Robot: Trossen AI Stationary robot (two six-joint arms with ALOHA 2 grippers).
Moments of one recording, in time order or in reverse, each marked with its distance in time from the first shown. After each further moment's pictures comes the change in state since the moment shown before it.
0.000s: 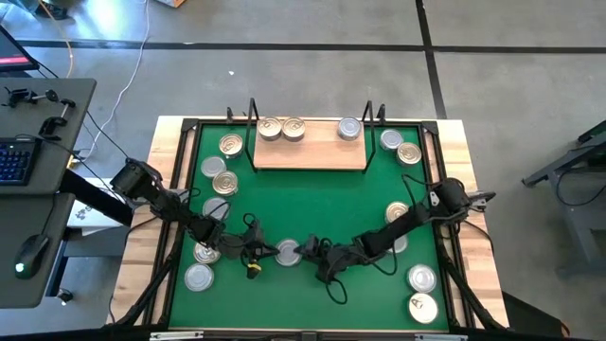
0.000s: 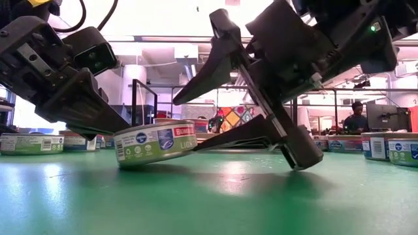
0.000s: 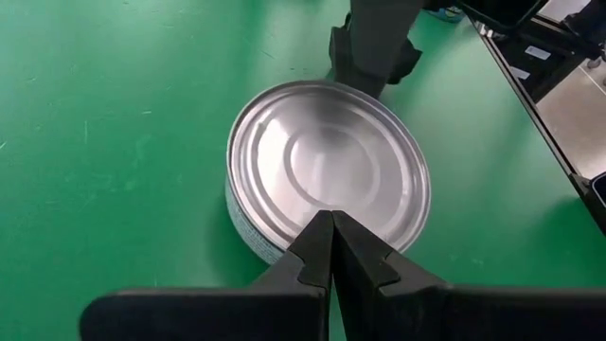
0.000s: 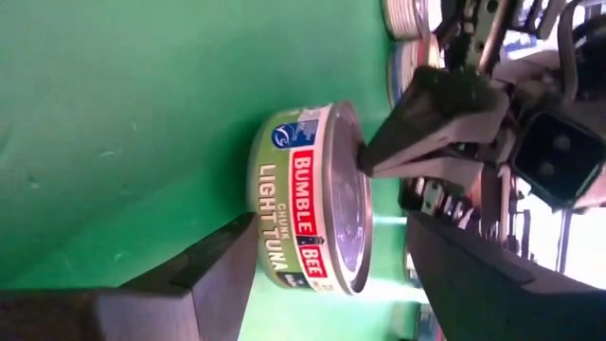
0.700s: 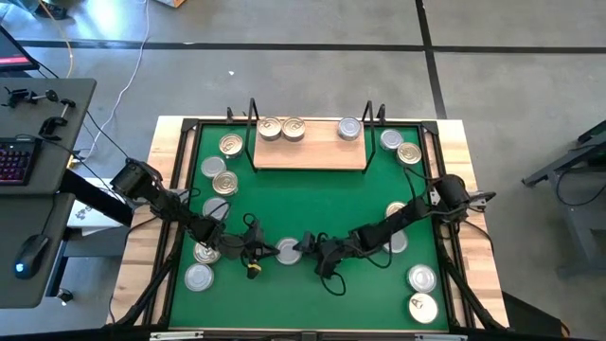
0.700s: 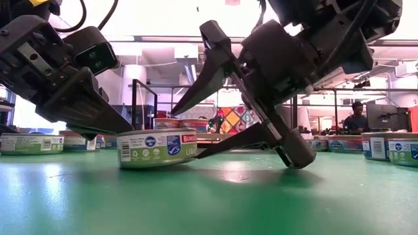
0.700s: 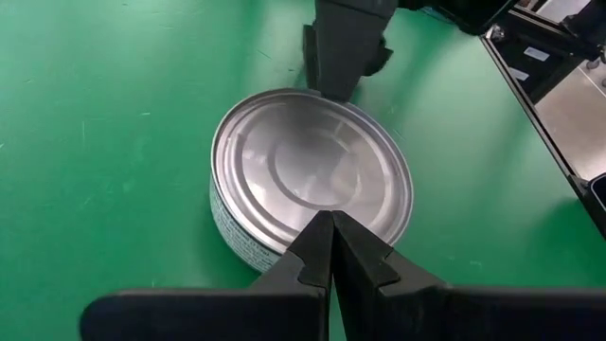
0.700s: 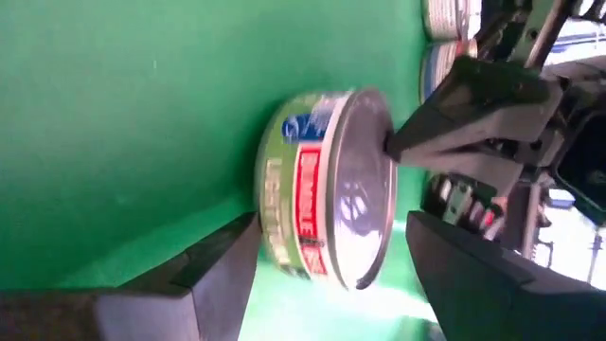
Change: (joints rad) left arm 0.000 0.000 0.002 0.001 -0.002 0.000; right arm -0.054 0.000 0.002 -0.137 -0.087 -0.080
